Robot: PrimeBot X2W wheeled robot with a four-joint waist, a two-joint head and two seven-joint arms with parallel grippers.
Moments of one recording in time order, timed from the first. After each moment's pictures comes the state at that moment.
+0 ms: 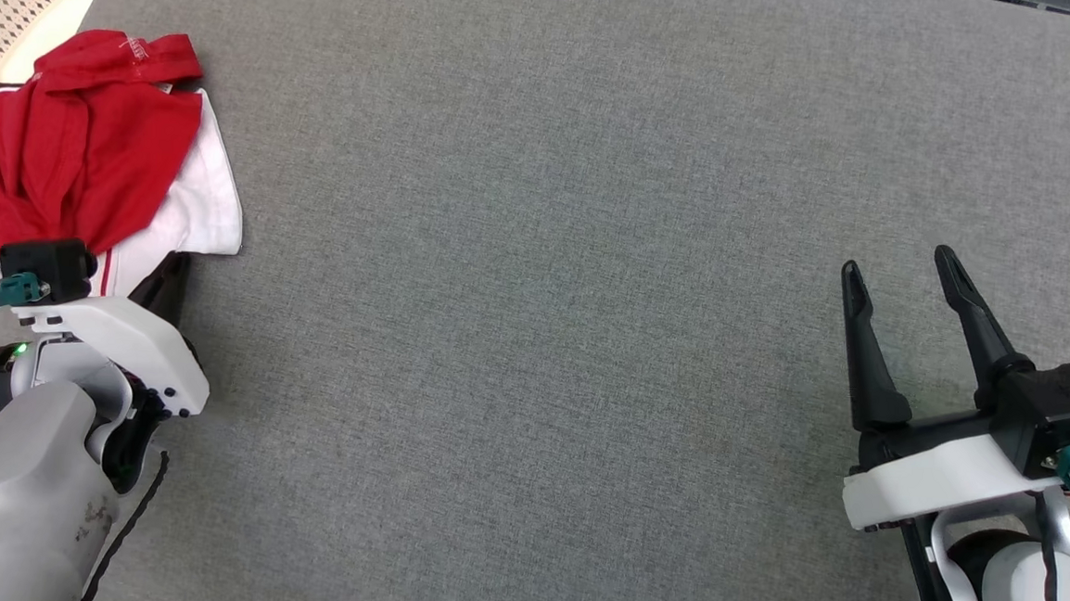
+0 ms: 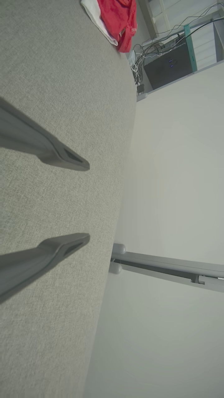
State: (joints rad) left arm -0.77 0.35 -0.73 1.06 -1.01 -0.13 -0.20; right arm -0.18 -0.05 0.08 -0.15 -0.01 0.13 0.10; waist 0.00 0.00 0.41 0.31
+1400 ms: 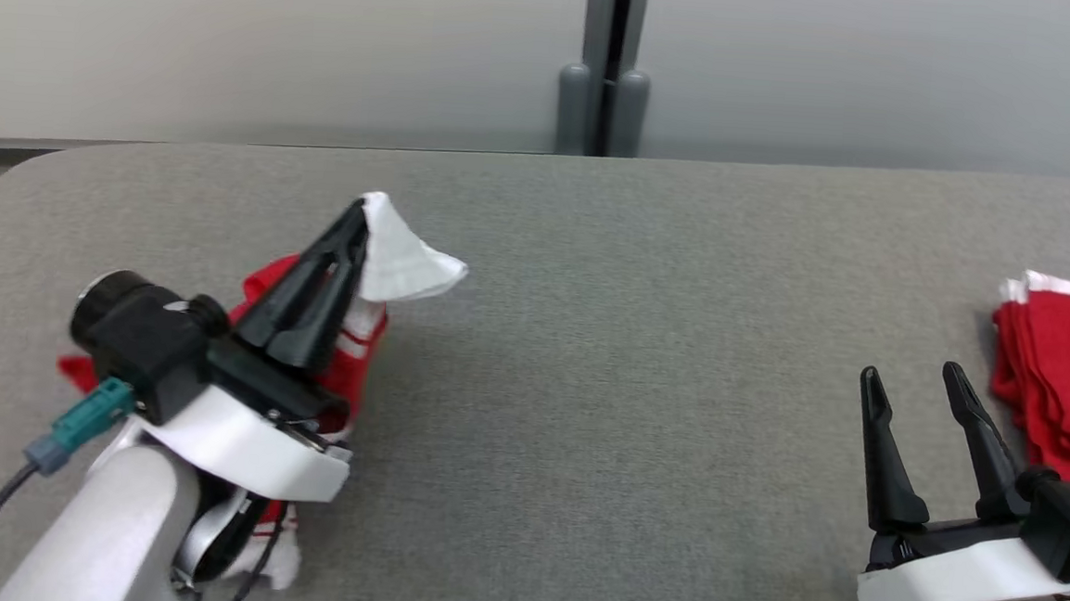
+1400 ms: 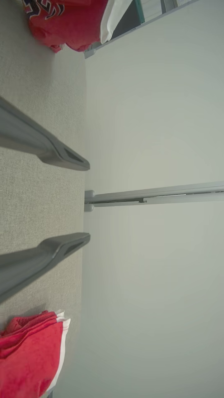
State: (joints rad) left arm -0.33 0.37 -0.37 -0.05 -0.47 -0.11 -0.18; right arm 0.02 -0.05 0.04 -0.14 0.14 0.13 0.02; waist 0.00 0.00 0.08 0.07
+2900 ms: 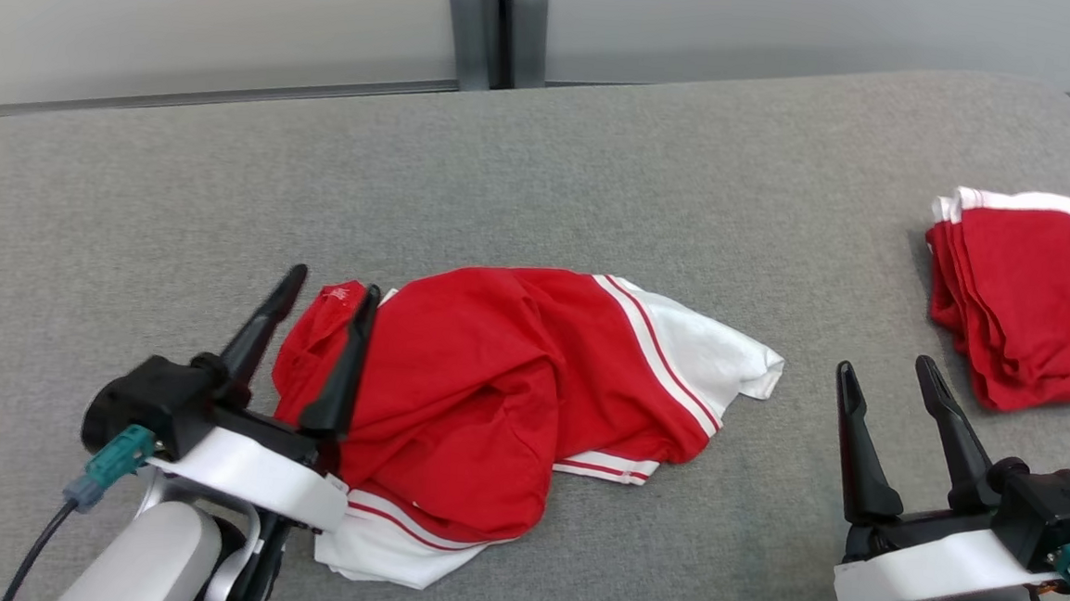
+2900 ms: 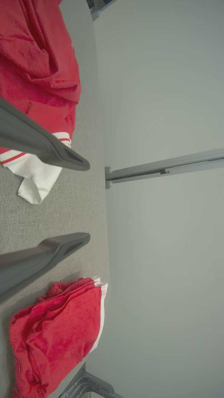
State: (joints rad) left arm -0.29 0.38 -0.54 0.08 -0.61 0.08 -0.26; right arm -0.03 -0.05 0.08 -0.06 0.16 0.13 -0.06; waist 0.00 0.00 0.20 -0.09
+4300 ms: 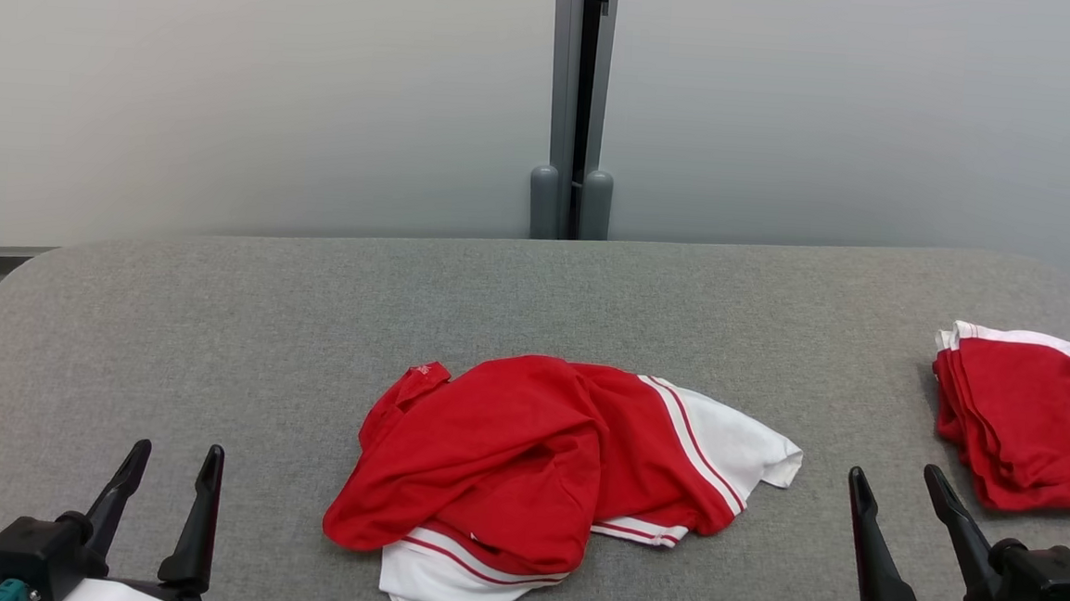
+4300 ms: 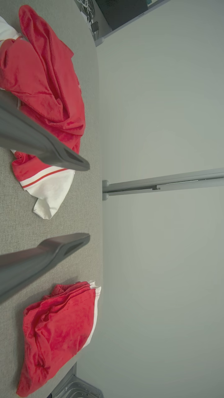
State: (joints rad) left arm 0.07 0.38 -0.20 0.12 -0.52 0.01 -0.22; right arm 0.14 -0.05 0.03 -0.08 0.15 0.13 0.05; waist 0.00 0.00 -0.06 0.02
